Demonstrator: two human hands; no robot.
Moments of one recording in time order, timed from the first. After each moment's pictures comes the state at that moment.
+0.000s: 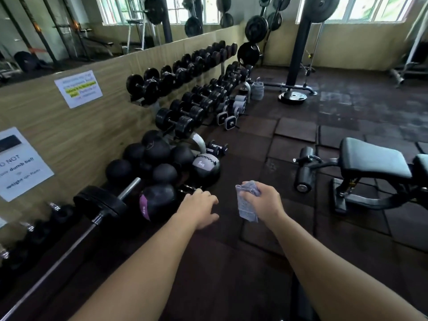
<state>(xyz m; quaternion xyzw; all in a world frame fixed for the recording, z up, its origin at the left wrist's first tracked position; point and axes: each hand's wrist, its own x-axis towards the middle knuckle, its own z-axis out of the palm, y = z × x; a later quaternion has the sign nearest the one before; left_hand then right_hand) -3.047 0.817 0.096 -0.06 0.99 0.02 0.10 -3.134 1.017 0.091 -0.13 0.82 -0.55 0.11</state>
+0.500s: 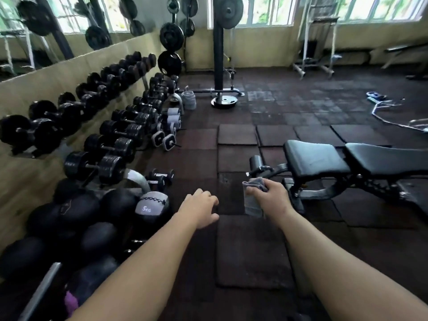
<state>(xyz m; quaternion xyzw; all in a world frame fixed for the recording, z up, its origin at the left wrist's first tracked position) -3.400 0.809 0.106 0.13 0.99 0.00 0.10 -3.413 1.045 0.108 0.01 0.82 -0.57 -0.03</state>
